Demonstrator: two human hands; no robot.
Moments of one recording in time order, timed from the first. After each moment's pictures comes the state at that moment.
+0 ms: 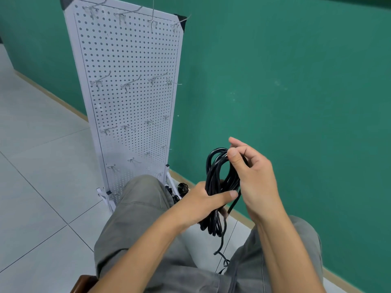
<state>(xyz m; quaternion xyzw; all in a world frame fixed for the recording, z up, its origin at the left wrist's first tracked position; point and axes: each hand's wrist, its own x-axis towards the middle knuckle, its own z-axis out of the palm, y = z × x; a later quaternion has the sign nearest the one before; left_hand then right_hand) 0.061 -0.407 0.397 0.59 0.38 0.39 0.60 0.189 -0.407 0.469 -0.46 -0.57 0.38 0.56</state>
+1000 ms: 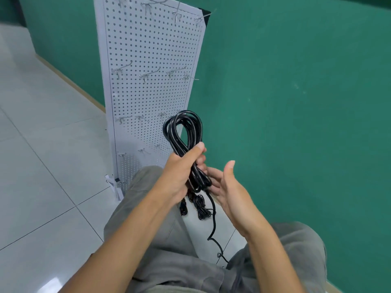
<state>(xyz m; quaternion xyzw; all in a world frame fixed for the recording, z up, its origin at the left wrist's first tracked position) 0.021 -0.391 0.416 0.30 0.33 0.64 0.63 0.162 -0.414 0.425 -0.46 -0.58 0.58 0.33</state>
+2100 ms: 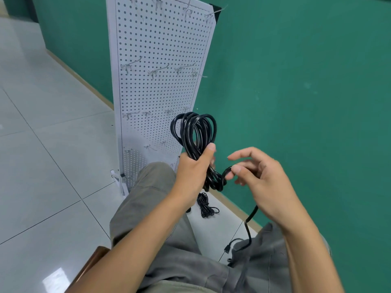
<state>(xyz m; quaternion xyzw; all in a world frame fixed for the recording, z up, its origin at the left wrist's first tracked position) 0.037 -0.390 0.400 0.35 0.45 0.68 0.46 0.185 -0.420 0.476 -0.45 -0.72 0.38 0.37</state>
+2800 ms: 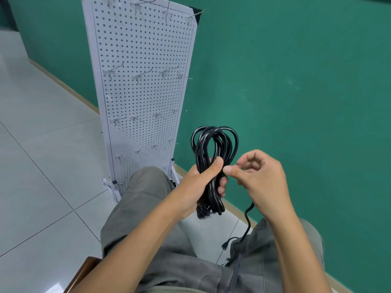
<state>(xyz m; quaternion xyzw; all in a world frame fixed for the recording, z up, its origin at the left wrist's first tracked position) 0.053 -0.411 0.409 0.42 0.30 0.52 0.68 0.200 -0.413 0.466 -0.56 -0.62 0.30 0.46</state>
